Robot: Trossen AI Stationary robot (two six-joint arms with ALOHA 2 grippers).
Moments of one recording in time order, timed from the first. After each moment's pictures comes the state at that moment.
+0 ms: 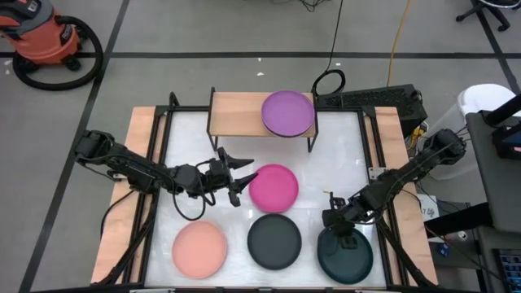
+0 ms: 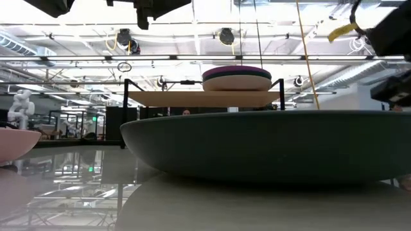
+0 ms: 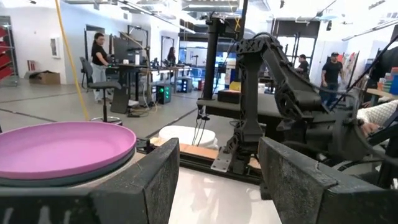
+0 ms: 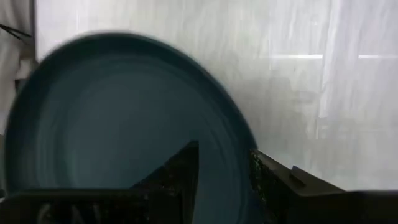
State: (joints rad) left arm -0.27 1.40 0.68 0.91 -0.54 0.00; right arm 0.59 1.28 0.61 -0.48 -0.16 0.62
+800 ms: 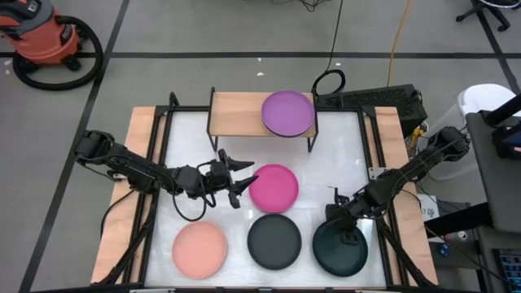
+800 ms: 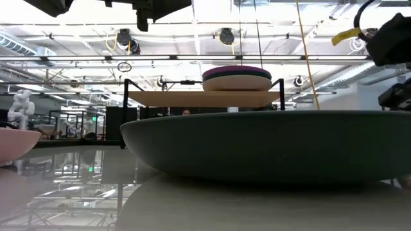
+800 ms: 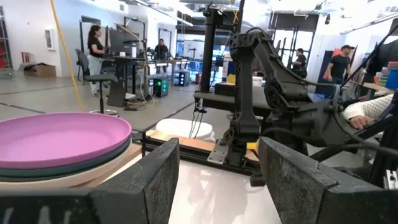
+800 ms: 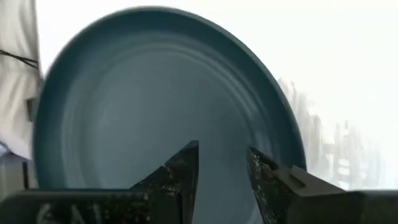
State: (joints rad) left arm -0.28 1.40 0.68 0.87 -0.54 -0.03; right arm 0.58 1.19 0.53 -0.44 -0.16 0.74
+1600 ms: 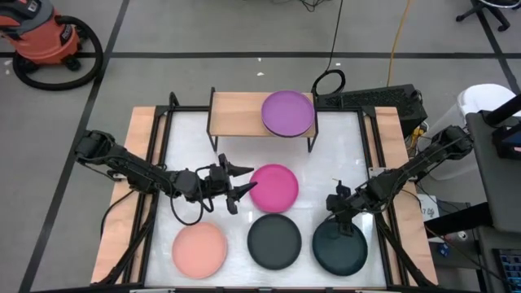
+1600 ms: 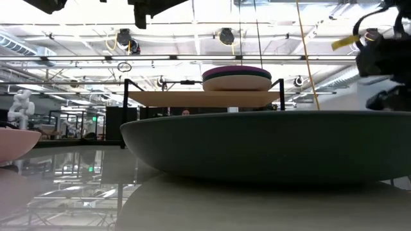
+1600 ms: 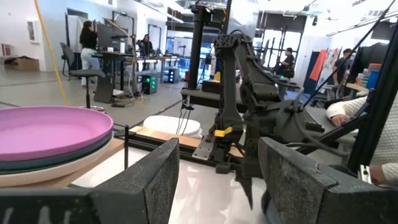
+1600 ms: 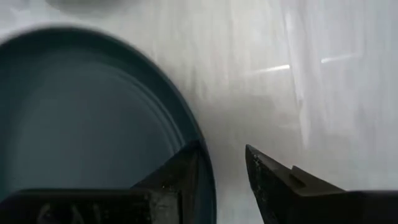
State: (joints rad) left arm -0.32 1.40 0.68 0.86 -0.54 -0.06; right arm 0.53 1.11 0.44 -0.45 0.00 0.71
